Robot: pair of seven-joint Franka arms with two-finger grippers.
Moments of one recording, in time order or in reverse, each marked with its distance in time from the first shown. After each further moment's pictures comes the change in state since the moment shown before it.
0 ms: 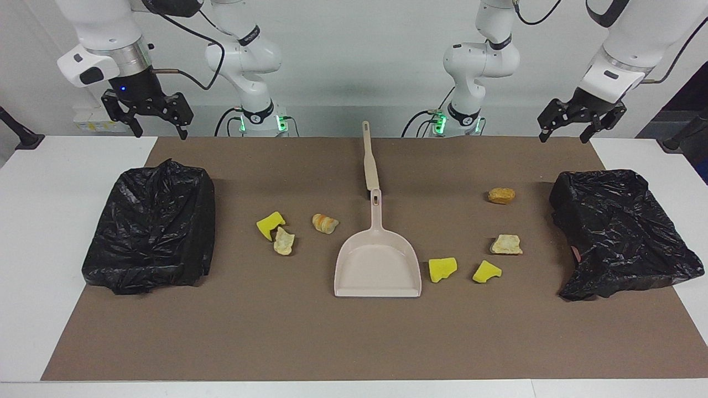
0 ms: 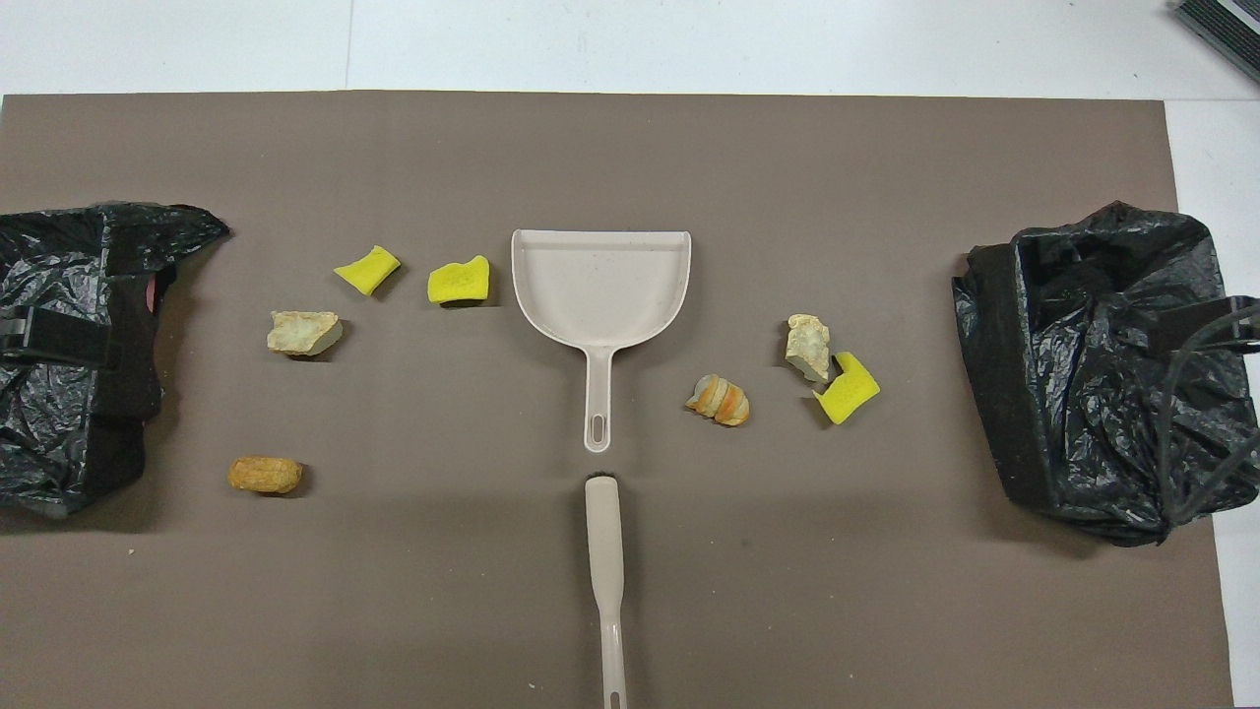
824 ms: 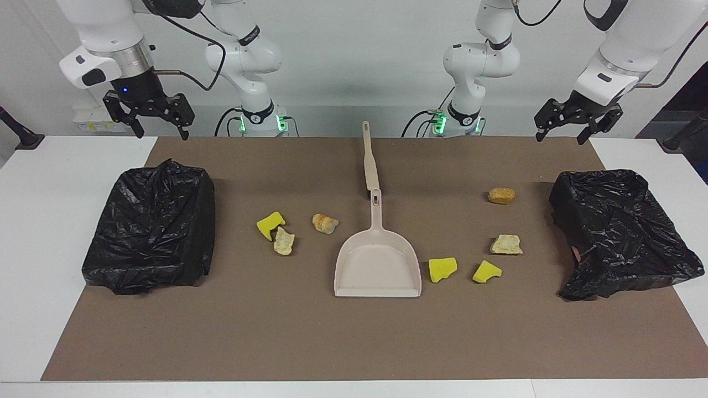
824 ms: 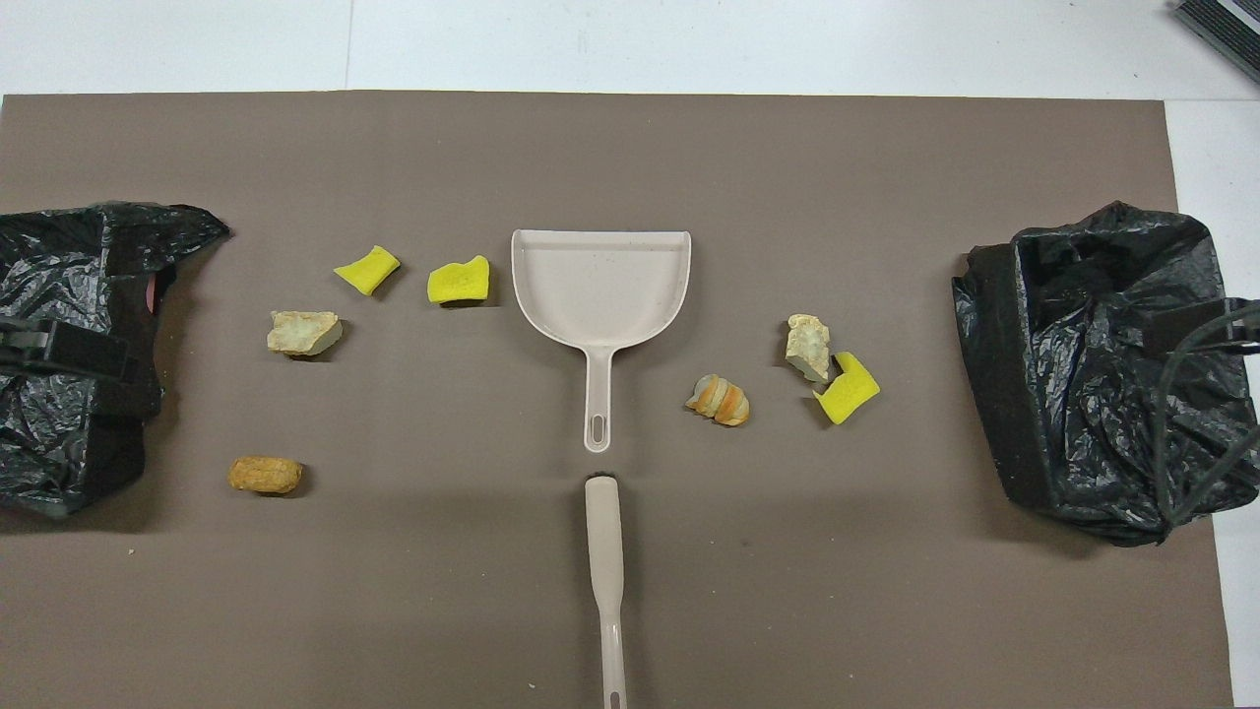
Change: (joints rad) left arm -0.004 0.002 -0.011 -0.051 -0.001 0.000 0.081; right arm 0.002 0.000 0.001 -0.008 0.000 0.000 0.000
